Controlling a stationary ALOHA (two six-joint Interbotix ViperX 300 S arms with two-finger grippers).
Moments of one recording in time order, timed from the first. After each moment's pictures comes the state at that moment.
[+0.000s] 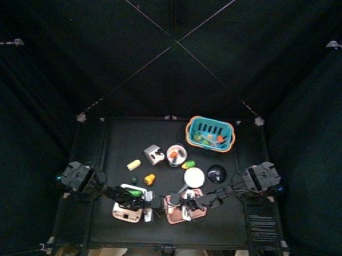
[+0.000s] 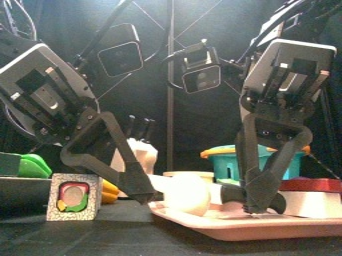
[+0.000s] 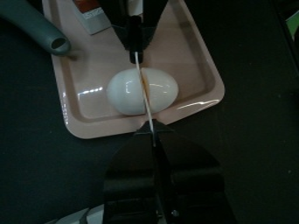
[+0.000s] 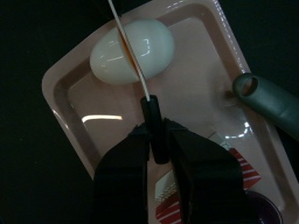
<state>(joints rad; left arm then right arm) -0.43 0.31 0.76 -0.66 -0.31 0.28 0.29 0.20 0.52 -0.22 0.44 0.73</state>
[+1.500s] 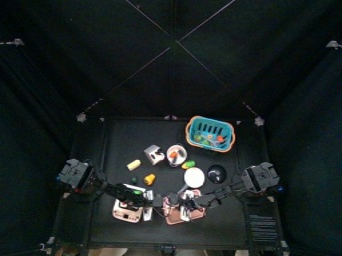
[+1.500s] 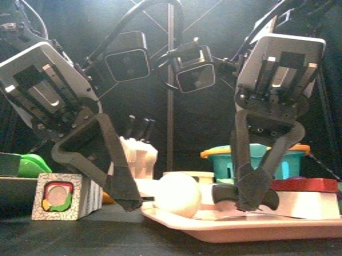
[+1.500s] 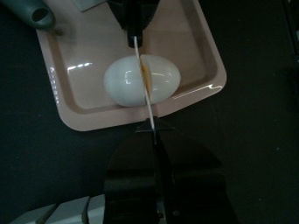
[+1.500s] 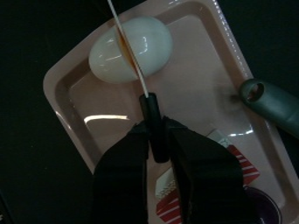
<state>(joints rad) -0.38 0.26 0.74 -0.59 -0.09 0.28 0.29 0.21 0.48 -0.19 0.47 0.73</state>
